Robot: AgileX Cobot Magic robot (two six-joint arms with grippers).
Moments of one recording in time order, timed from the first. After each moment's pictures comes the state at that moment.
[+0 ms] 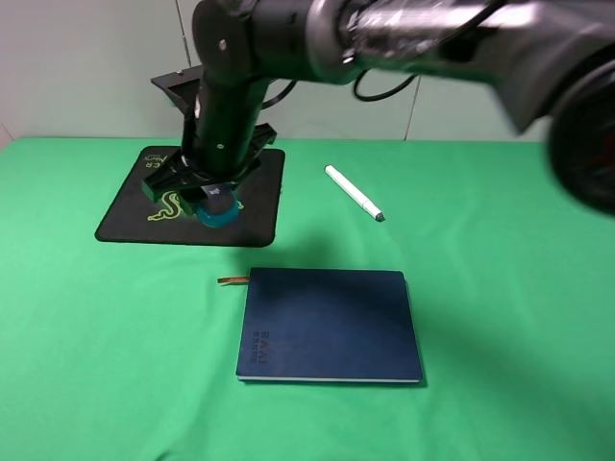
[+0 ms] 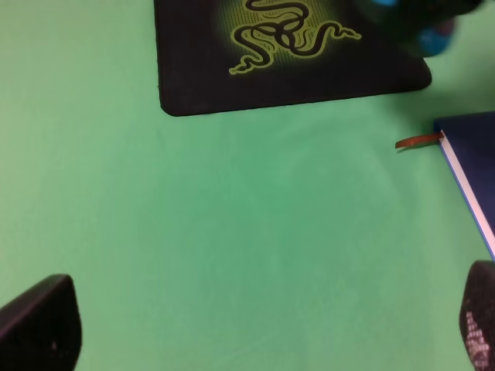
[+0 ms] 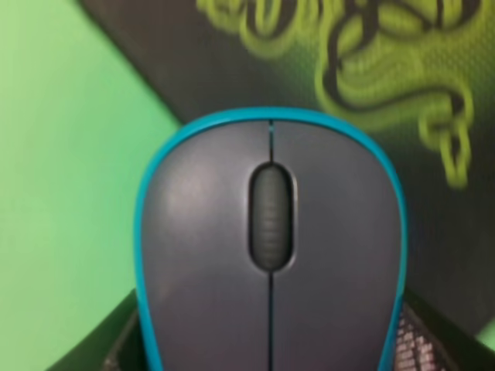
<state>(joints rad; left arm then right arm) -0.08 0.00 -0.50 -0.06 1.05 0.05 0.87 2.28 -2.00 0.05 0.88 0.06</state>
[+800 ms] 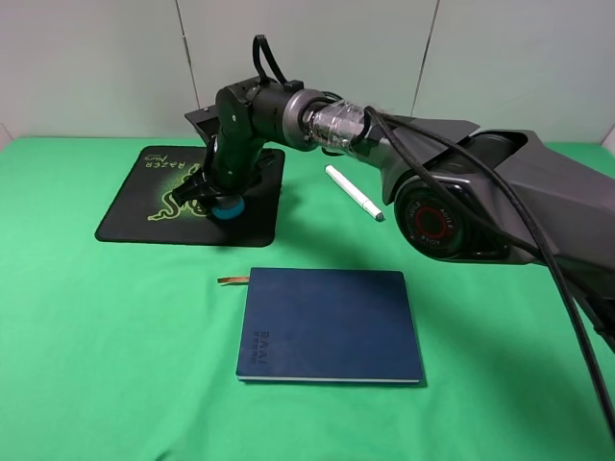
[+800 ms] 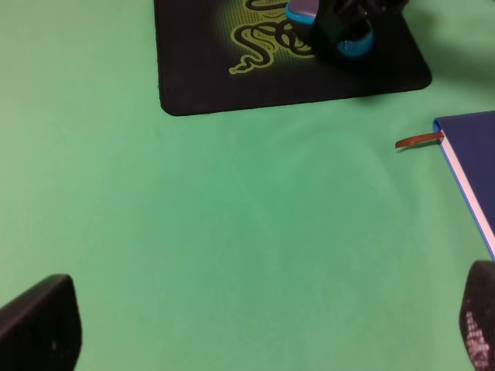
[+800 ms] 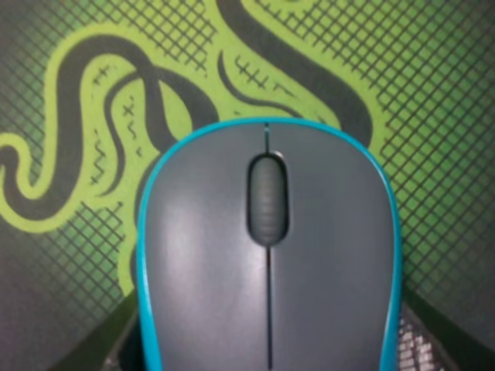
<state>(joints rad) -0.08 0.00 -0.50 -0.06 1.05 0.05 0.77 2.63 -2.34 0.03 0.80 0.06</state>
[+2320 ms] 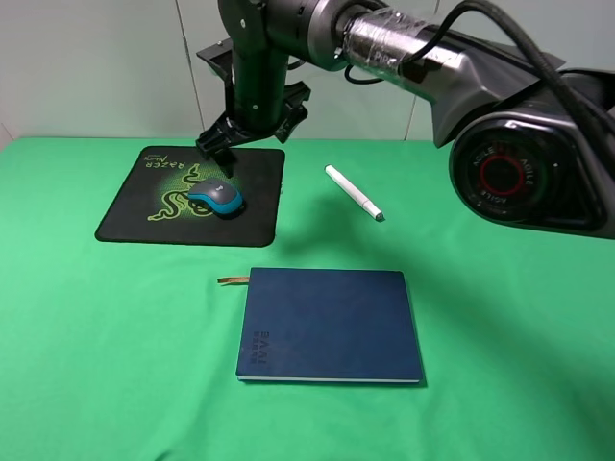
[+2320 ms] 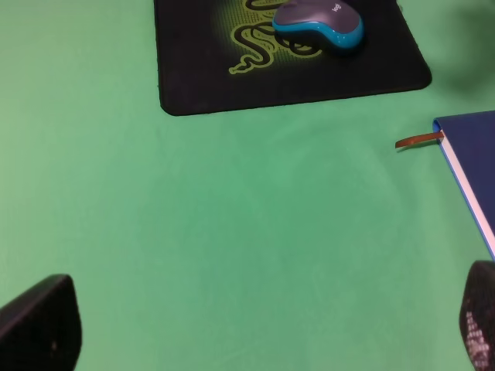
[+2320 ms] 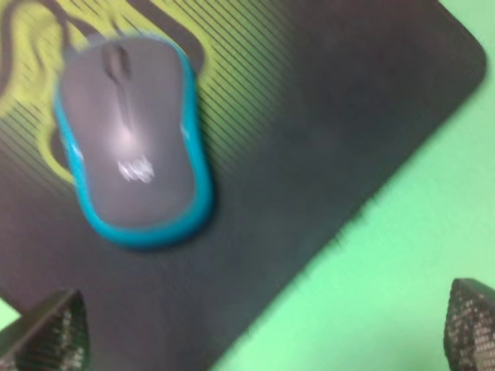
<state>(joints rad) -0.08 0.00 -0.50 -0.06 1.05 0.05 0.76 2.44 -2.34 -0.15 1.14 0.06</state>
